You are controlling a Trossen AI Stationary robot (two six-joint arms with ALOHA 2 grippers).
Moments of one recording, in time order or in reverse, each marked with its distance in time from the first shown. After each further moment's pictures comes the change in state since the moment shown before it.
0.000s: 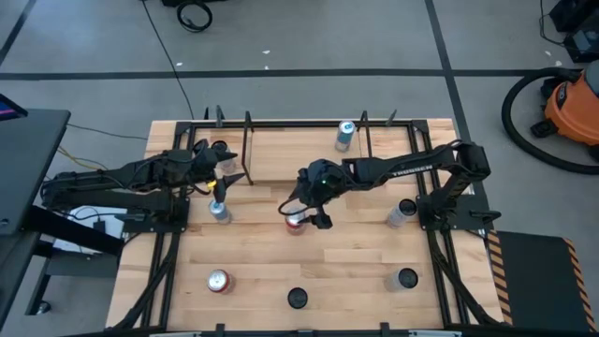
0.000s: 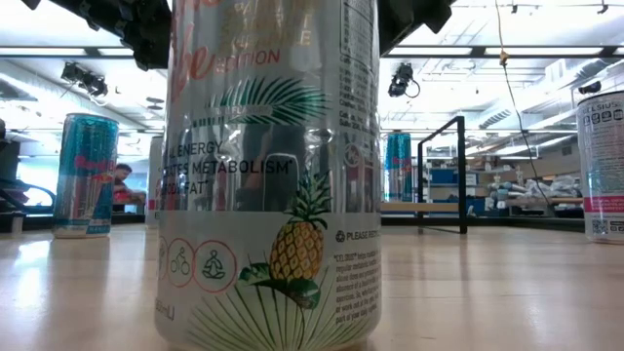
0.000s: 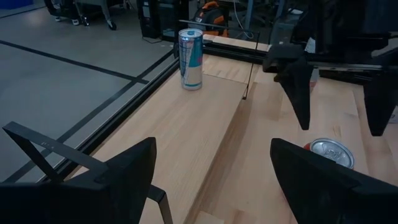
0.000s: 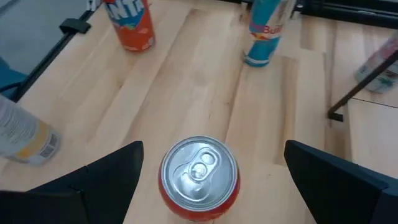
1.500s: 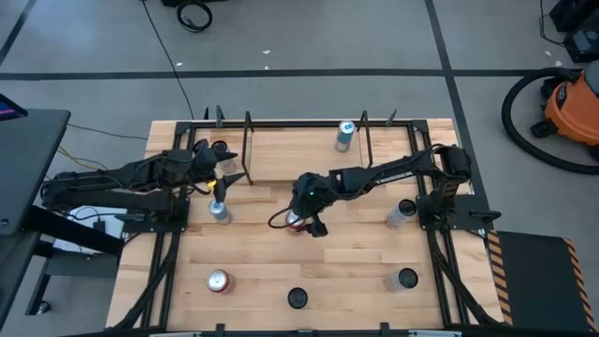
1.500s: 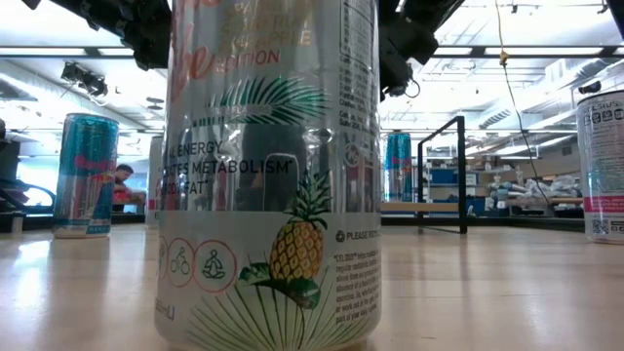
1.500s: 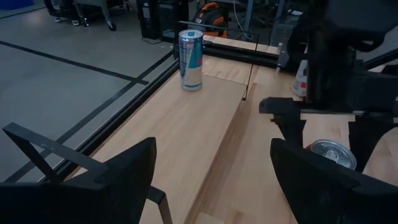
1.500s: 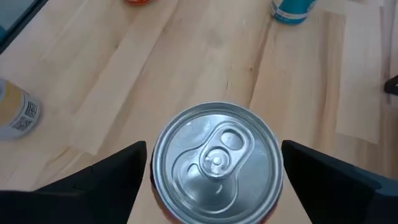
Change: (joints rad) left arm 0.000 0.000 0.000 0.003 0.000 0.000; right arm 0.014 0.151 -0.001 0.037 -0.008 -0.019
